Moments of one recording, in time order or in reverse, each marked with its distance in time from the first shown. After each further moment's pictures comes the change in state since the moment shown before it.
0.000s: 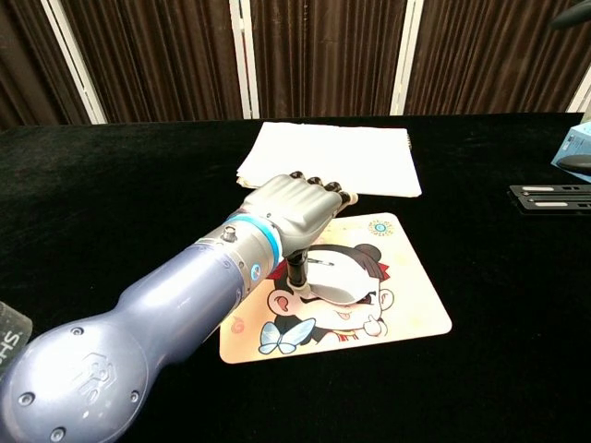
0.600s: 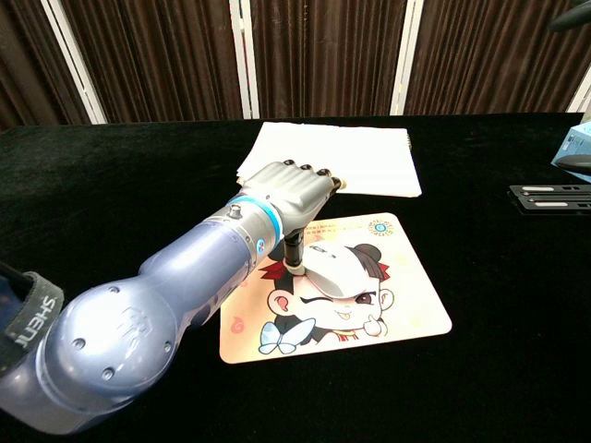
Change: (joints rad) left arm -0.038 -0.017 -0.068 0.109 -0.042 -0.054 -0.012; right arm 0.000 0.002 0.009 -0.004 0.015 -0.015 0.007
